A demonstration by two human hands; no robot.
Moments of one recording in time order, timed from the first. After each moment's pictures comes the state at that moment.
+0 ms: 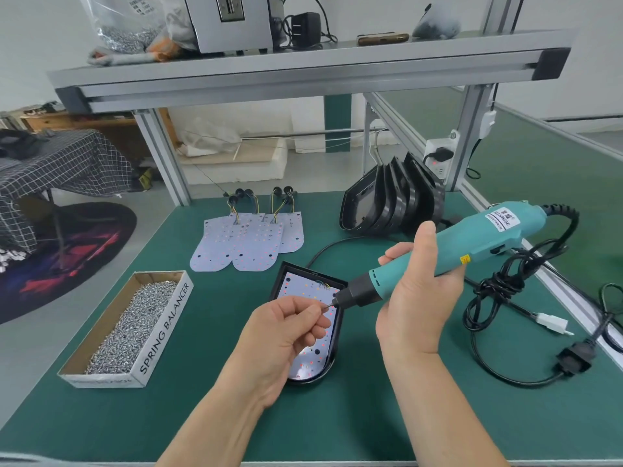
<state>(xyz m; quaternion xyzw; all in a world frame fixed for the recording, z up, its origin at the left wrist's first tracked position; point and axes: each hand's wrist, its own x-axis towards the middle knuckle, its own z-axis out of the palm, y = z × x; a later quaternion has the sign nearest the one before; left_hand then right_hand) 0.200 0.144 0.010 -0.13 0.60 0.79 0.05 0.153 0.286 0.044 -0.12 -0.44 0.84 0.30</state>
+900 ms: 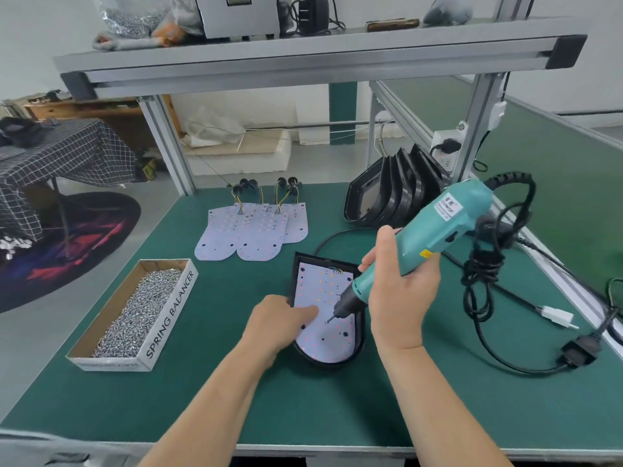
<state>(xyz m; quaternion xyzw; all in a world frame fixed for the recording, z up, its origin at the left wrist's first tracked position) 0.159 0.124 -0.034 -0.23 0.84 0.48 0.09 0.146 0.275 0.014 0.00 -0.56 0.75 0.34</state>
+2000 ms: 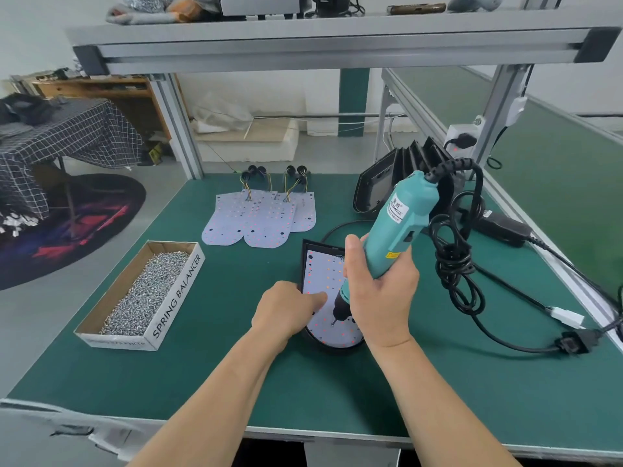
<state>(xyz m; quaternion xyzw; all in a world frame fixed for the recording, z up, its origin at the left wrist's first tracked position) 0.150 0.128 -0.048 -0.24 0.84 0.48 0.07 0.149 0.259 -0.007 0.07 -0.68 0.66 0.30</state>
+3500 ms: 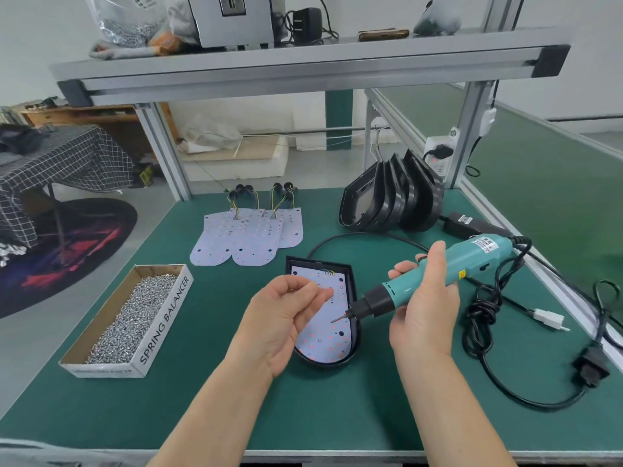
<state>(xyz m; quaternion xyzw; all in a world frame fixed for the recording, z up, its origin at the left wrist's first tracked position) 0.182 0.151 0.008 -0.17 0.49 0.85 0.00 0.146 0.313 0.007 -0.20 -0.42 0.87 0.18</state>
